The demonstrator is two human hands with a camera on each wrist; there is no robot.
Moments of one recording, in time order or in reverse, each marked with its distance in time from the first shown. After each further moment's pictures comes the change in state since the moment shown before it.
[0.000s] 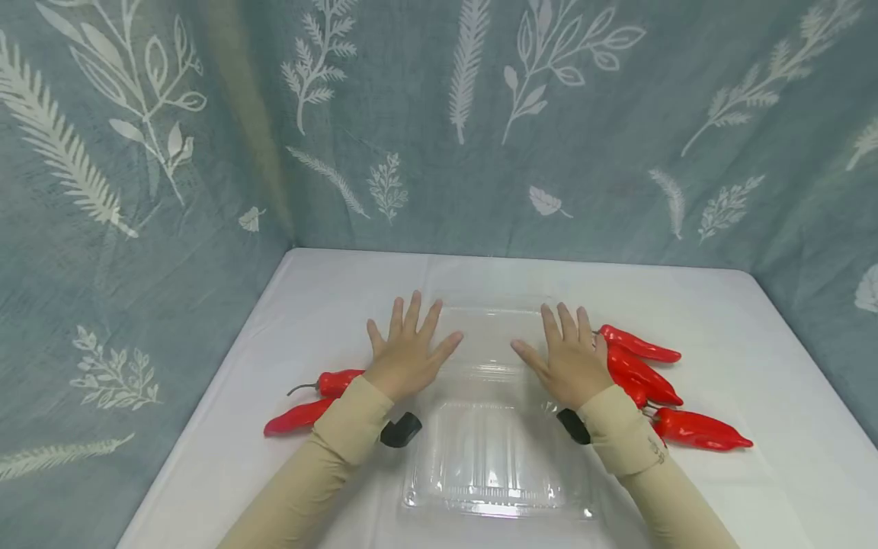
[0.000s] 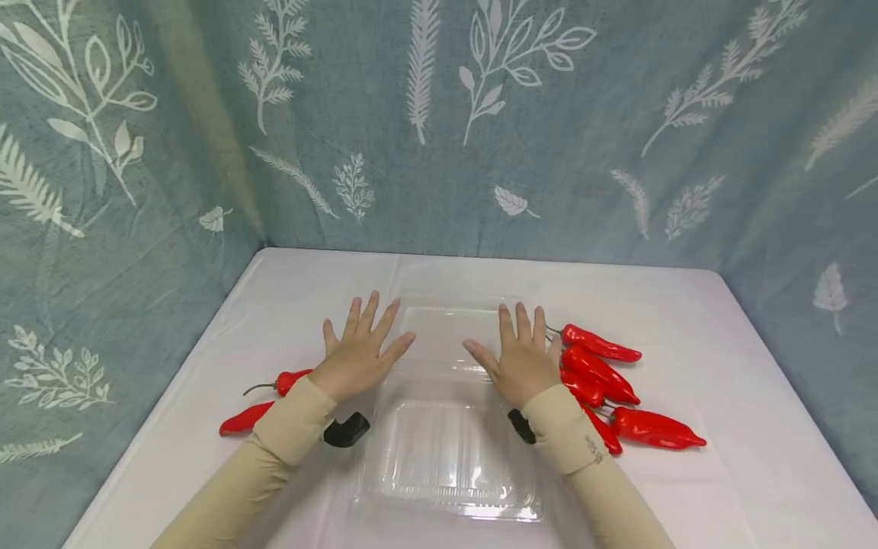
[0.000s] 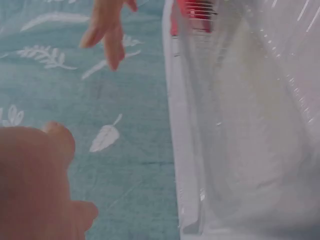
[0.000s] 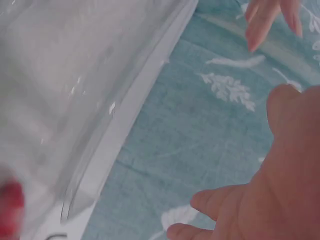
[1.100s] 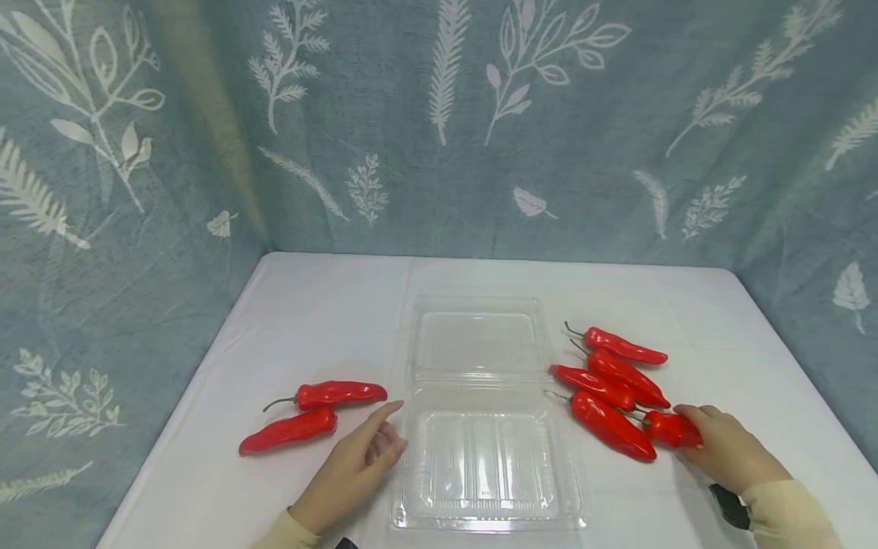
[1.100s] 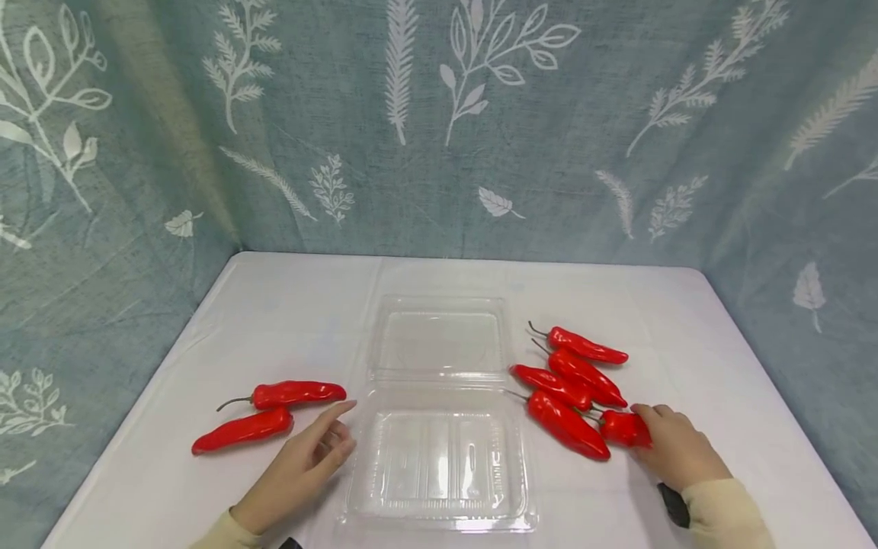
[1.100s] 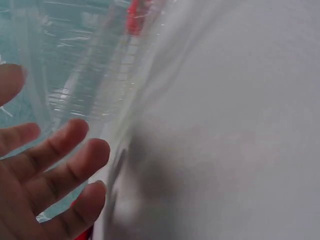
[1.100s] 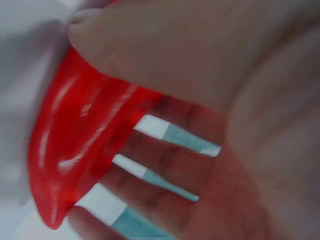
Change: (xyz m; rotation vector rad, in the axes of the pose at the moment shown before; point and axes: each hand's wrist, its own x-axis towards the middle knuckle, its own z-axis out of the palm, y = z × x) left_hand -0.088 -0.057 0.074 -0.539 0.076 0.087; right_hand -0.087 0.185 -0.014 -0.067 -0.272 0.259
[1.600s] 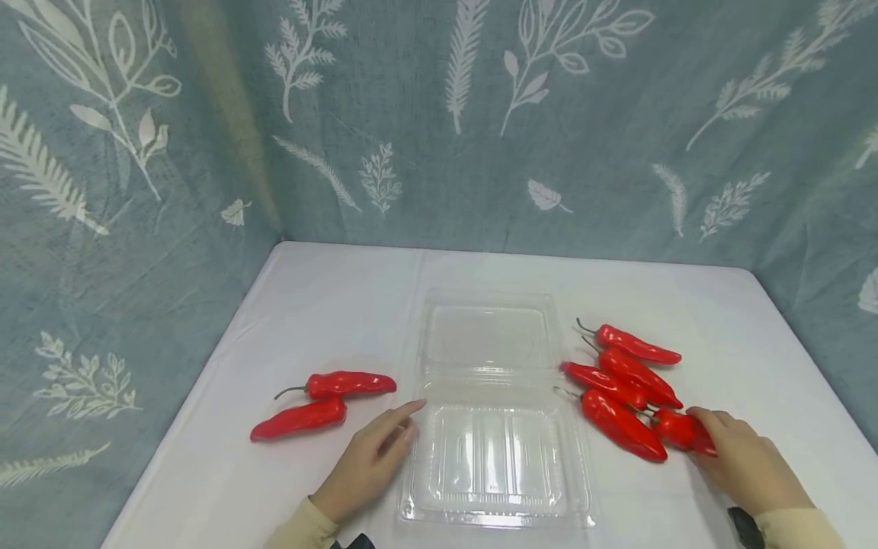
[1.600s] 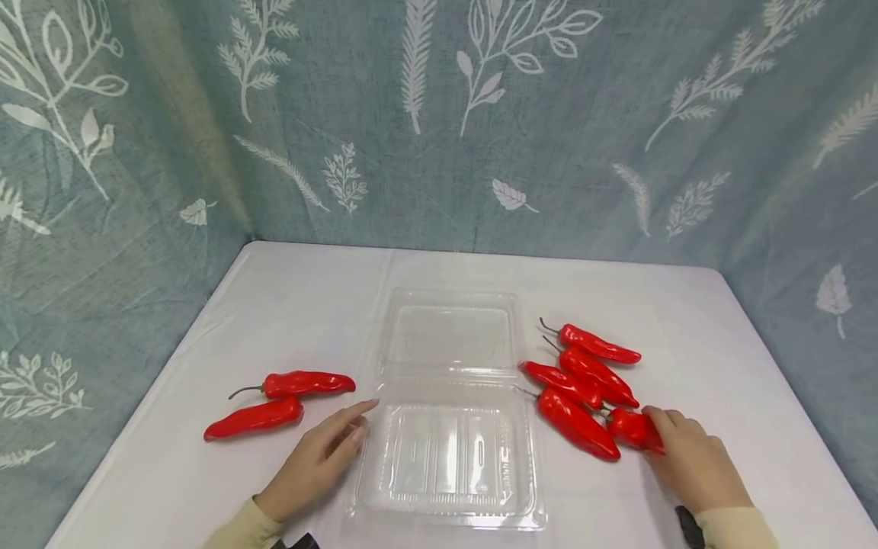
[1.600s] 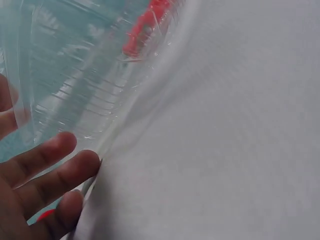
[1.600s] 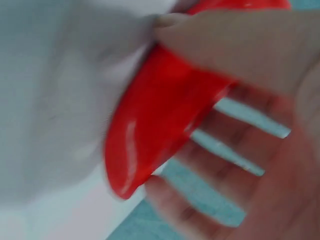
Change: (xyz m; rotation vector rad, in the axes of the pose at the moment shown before) left_hand -0.002 -0.017 0.011 -0.028 0.087 0.208; right_hand -0.011 -0.004 0.024 -0.063 0.108 -0.008
